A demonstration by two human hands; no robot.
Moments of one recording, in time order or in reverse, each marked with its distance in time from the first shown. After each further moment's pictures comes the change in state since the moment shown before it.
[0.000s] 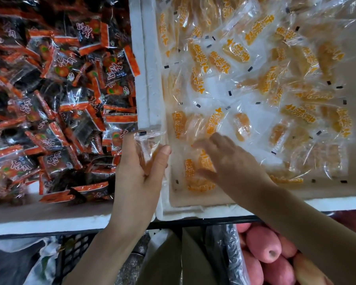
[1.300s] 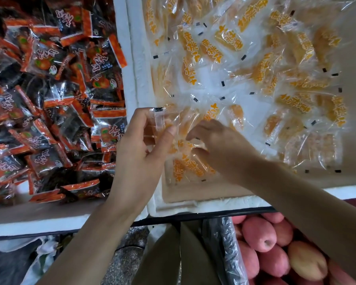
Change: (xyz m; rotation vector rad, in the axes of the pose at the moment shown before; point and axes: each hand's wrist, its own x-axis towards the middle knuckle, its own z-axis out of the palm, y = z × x) left_hand 0.024 0.011 0.013 -0.026 -0.115 0.089; right_hand 0.023 0.009 -0.008 0.173 -0.077 0.085
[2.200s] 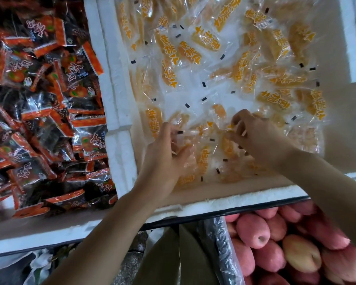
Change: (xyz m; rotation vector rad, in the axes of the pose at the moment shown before) left_hand 0.013 -0.028 0.052 0.205 -0.212 -0.093; right_hand -0.031 0.079 -0.022 0.139 0.014 0.420
